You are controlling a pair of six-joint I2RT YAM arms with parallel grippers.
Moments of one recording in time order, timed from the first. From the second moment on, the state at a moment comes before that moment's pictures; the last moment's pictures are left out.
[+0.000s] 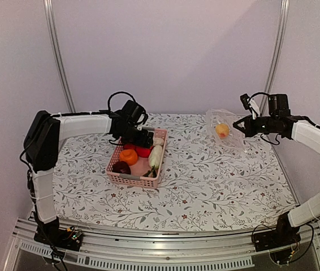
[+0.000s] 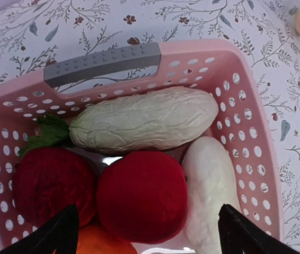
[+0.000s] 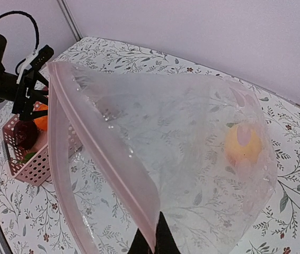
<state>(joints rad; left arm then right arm) -0.63 2.01 1.54 -0.45 -0.10 -0.26 0.14 1.38 1.05 -0.28 -0.55 -0.15</state>
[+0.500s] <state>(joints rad) -0.61 2.15 1.64 -0.51 -0.05 -0.27 0.14 1.38 1.04 -0.26 -0.56 -0.16</state>
